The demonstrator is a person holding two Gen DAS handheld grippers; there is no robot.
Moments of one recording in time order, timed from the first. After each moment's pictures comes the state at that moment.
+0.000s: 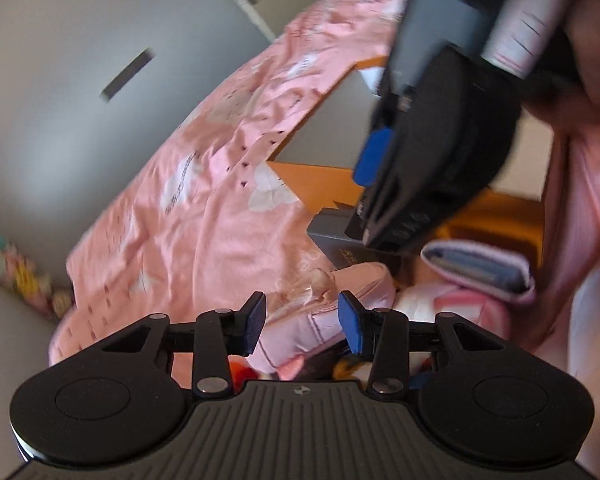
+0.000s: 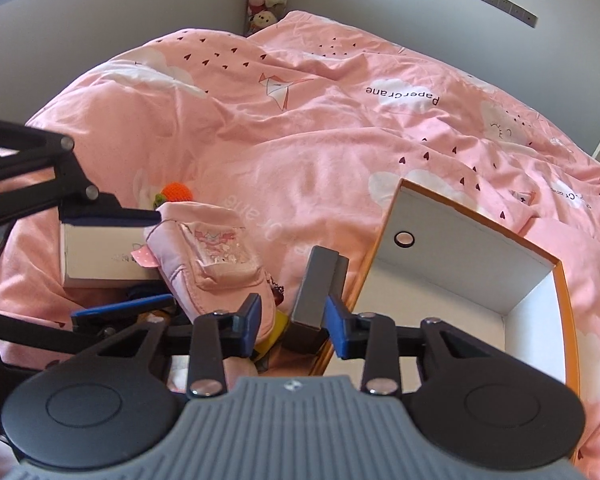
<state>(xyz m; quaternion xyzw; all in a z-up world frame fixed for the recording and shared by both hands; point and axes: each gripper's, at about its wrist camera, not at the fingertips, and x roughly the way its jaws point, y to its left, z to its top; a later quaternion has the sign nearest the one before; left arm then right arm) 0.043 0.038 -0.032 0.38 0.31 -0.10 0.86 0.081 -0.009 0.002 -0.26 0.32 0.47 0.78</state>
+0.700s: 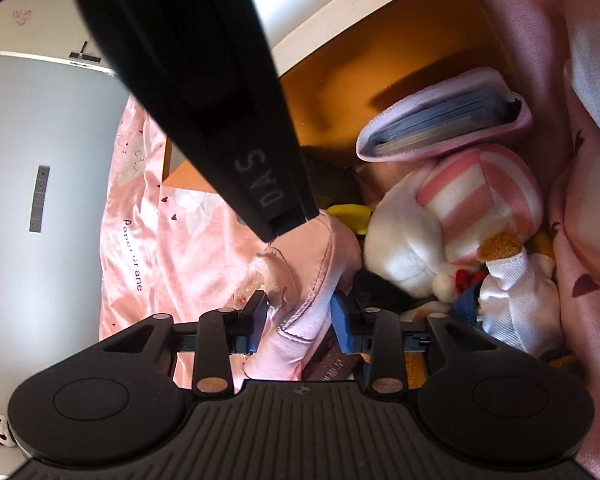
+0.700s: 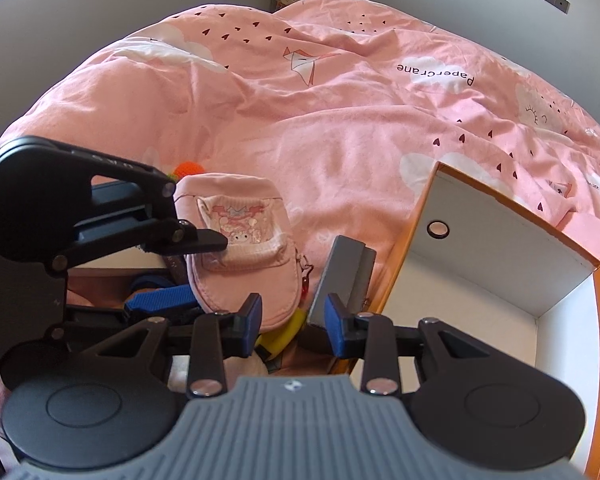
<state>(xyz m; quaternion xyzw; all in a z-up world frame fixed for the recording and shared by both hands) 0.057 0.033 -0.115 0.61 0.31 -0.19 0.71 0.097 0.008 -0.015 -0.27 0.35 0.50 0.75</state>
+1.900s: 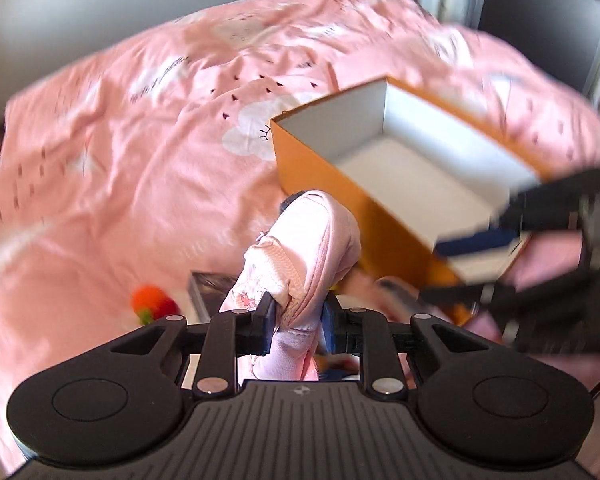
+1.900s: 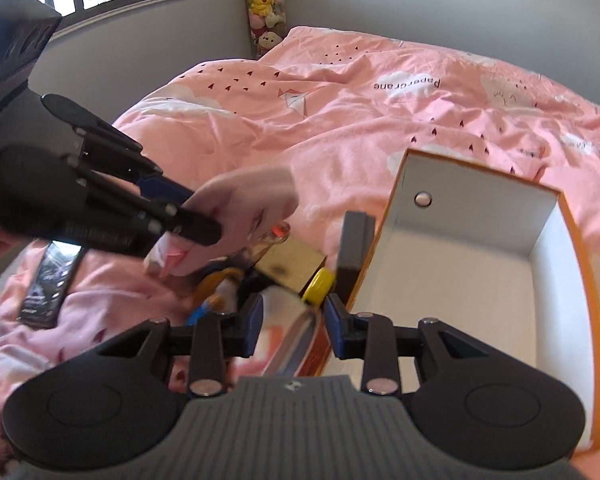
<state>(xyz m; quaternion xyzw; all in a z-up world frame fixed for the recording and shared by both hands) 0.090 0.088 0.038 0.05 0.46 -0.12 0.88 0.044 -0.086 0.021 -0.16 0.35 0.50 0.77</state>
